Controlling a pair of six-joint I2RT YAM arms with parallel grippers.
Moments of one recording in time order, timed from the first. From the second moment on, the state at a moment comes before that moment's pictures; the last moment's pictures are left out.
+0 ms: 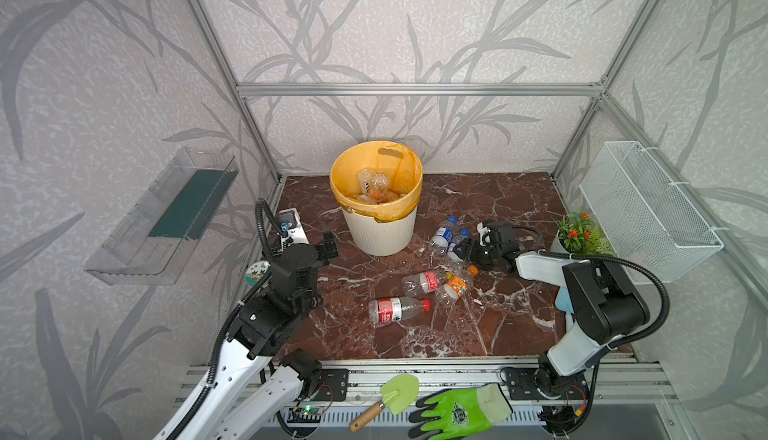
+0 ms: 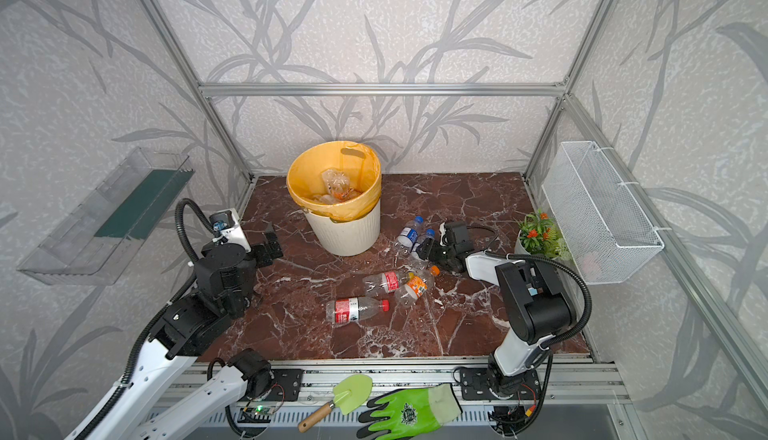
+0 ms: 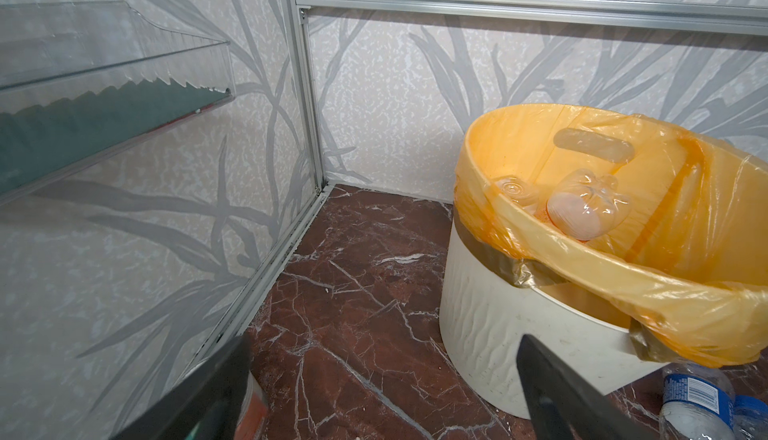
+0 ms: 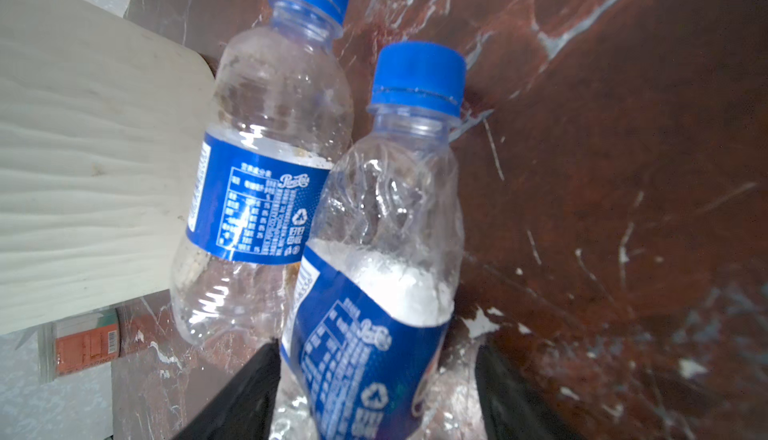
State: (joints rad) left arm -0.54 0.67 0.89 -0.53 -0.78 -0.27; right arm 0.29 1.69 0.75 0.11 -0.35 0.70
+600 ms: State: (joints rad) left arm -0.54 0.67 0.89 -0.56 -0.80 -0.29; right arm 0.29 1.77 0.78 0.24 -0.35 0.81
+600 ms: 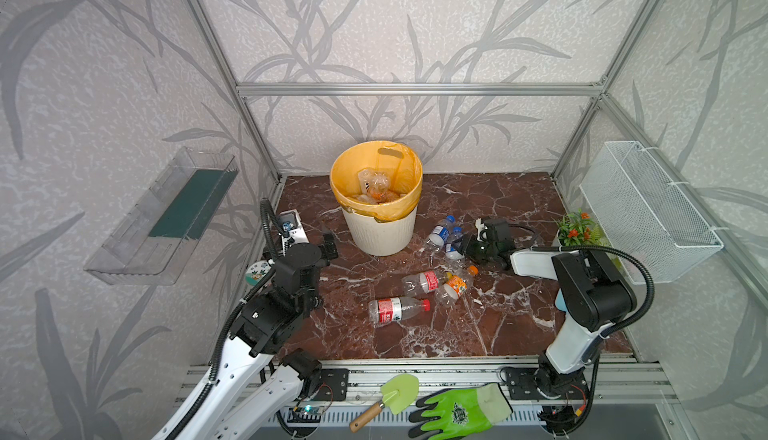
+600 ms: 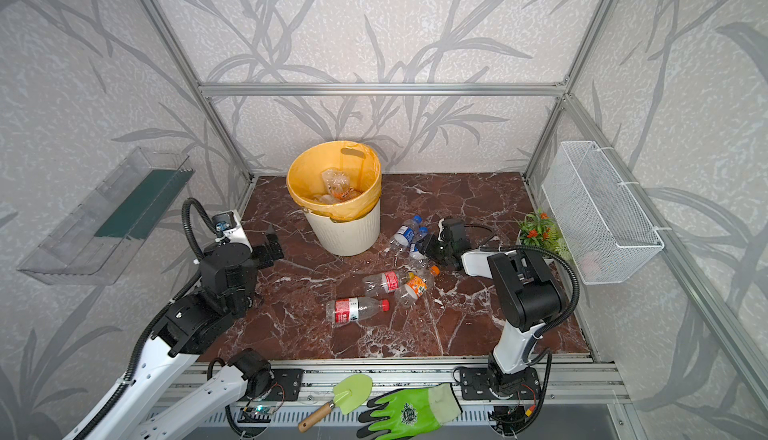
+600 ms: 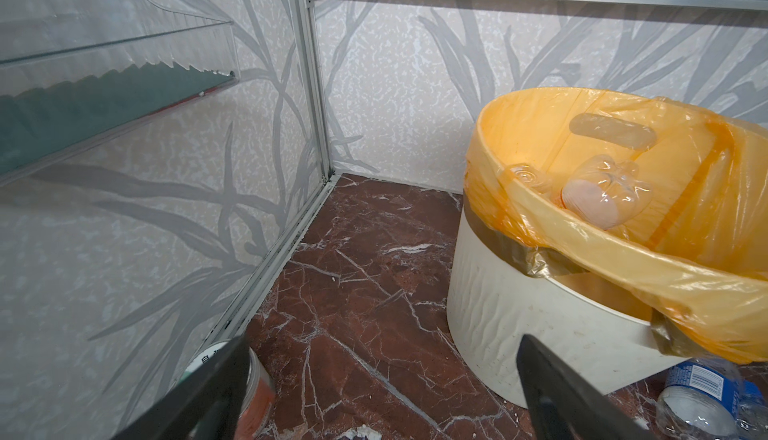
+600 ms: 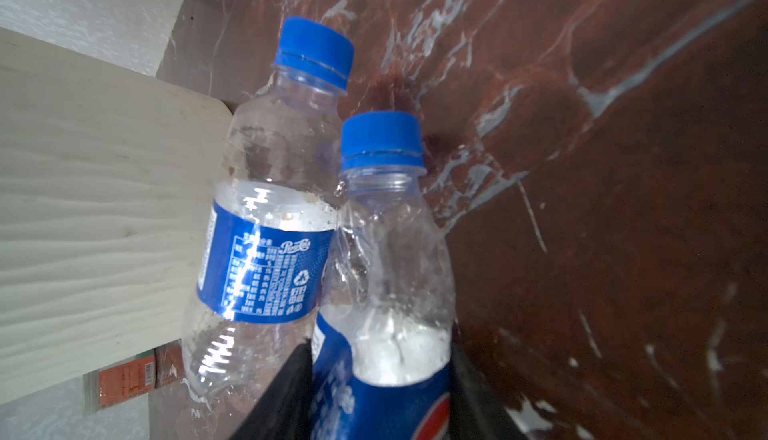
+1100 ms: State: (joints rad) left arm -0.53 0.67 0.88 -0.57 -0.81 -0.31; right arm 0.25 1.71 0.77 0.25 -0.34 0.83
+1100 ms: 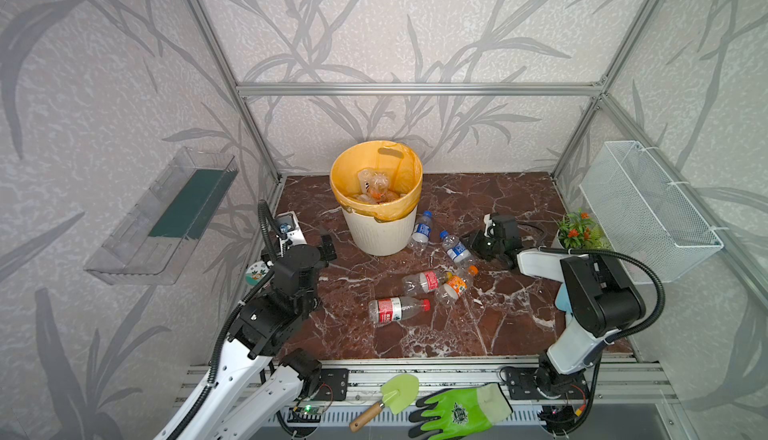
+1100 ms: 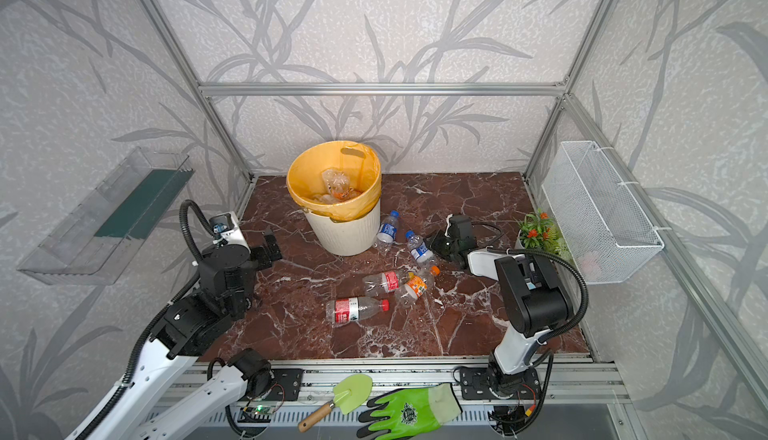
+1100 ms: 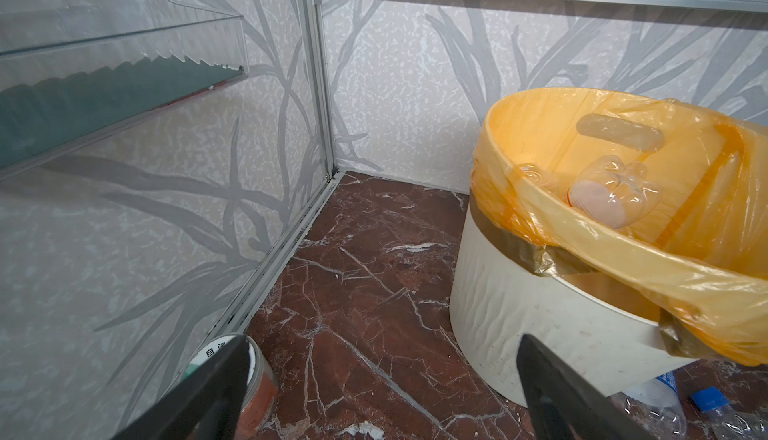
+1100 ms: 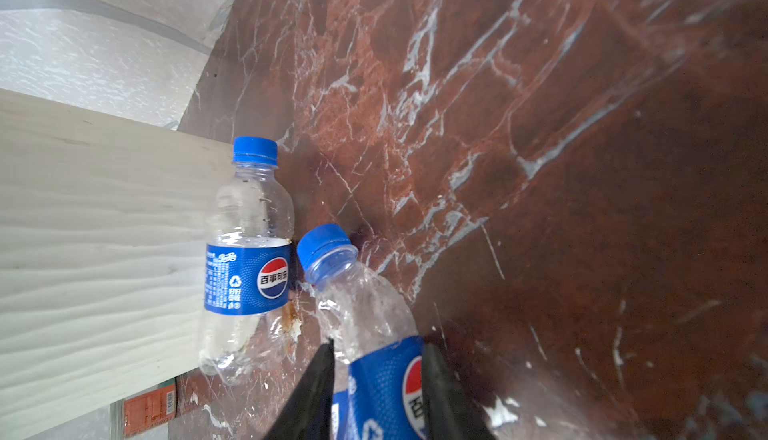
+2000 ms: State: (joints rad) left arm -0.53 0.69 0.88 -0.58 -0.80 -0.33; right arm 0.42 1.77 1.15 -0.42 -0.16 0.12
